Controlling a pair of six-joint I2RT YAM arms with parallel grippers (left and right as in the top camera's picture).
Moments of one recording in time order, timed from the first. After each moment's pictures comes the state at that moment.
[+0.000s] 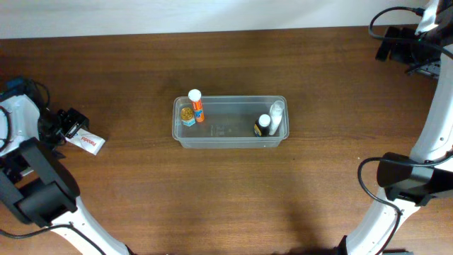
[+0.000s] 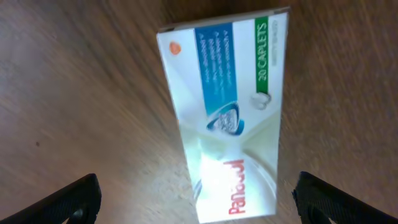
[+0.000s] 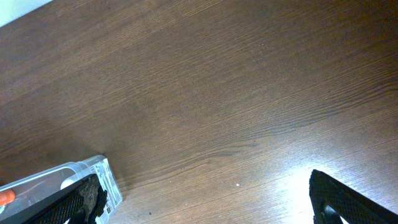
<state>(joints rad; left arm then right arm) 0.52 2.17 1.73 -1.13 0.06 -0.41 -0.29 2.11 2.64 -1.69 -0.04 0.13</state>
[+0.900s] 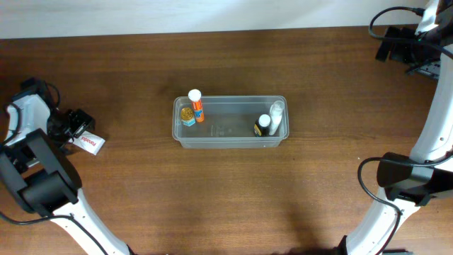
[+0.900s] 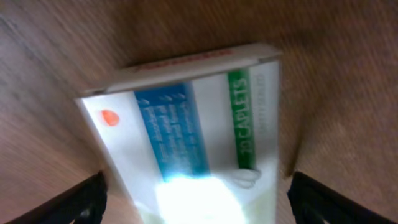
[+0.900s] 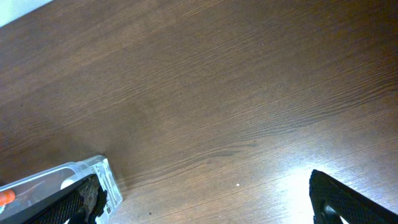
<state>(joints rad) 0.48 2.26 1.74 -1.03 0.05 -0.40 -0.29 2.11 2.64 -1.69 -0.04 0.13</state>
